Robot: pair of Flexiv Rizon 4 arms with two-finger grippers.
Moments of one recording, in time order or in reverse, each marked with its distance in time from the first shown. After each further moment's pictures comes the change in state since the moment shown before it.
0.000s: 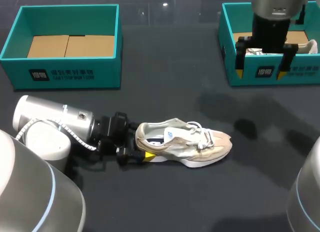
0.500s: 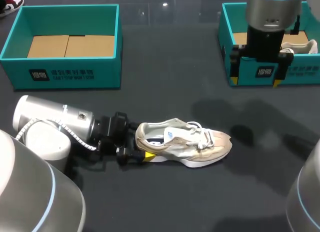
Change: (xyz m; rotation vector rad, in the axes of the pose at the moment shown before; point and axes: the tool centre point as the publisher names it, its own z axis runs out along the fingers) left arm 0.000 0.000 0.000 0.000 0.000 0.000; right arm 0.011 -0.014 0.001 -0.040 0.010 -0.022
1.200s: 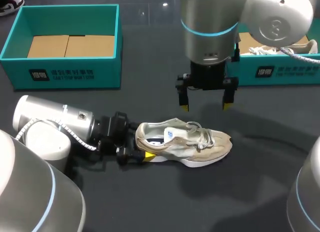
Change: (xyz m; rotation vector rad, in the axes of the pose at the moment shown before) left arm 0.000 0.000 0.000 0.000 0.000 0.000; right arm 0.111 -0.081 0.011 -0.005 -0.012 -0.149
